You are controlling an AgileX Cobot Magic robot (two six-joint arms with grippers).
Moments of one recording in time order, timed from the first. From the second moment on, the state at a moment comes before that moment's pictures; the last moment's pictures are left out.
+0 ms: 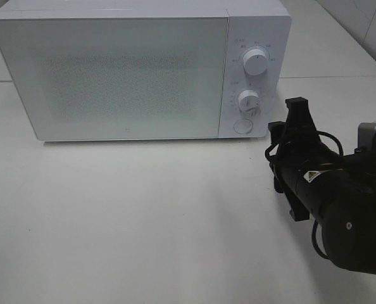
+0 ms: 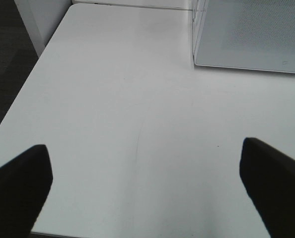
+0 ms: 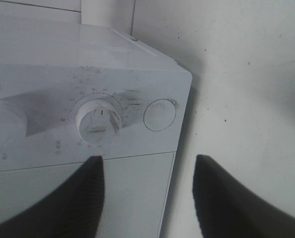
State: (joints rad) left arm 0.07 0.00 -0.52 0.02 1.08 -0.04; right arm 0.78 1.78 -0.42 0.84 -1.09 1.19
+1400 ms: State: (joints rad) left arm 0.07 0.00 -0.52 0.02 1.08 -0.04; right arm 0.62 1.96 -0.65 0.73 -0.93 1.31
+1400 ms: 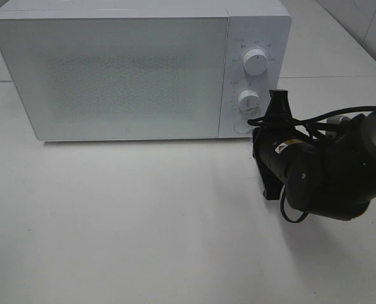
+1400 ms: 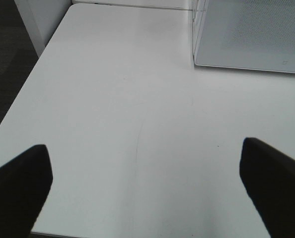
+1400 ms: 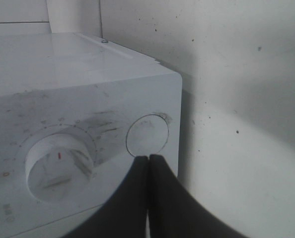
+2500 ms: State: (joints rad) left arm 0.07 0.00 -0.52 0.02 1.08 -0.04; right arm 0.53 2.14 -0.88 0.67 -0.81 1.37
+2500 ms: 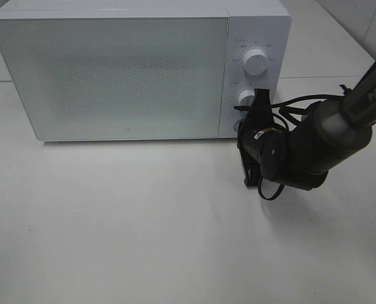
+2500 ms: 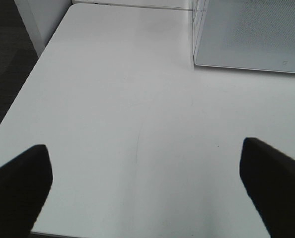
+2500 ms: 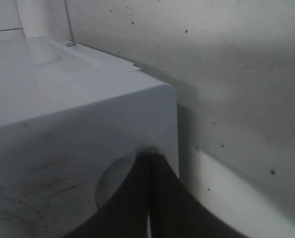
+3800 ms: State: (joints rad) left arm 0.07 0.00 -0.52 0.02 1.08 -0.04; right arm 0.57 2.21 -0.98 0.80 -0.90 1.26
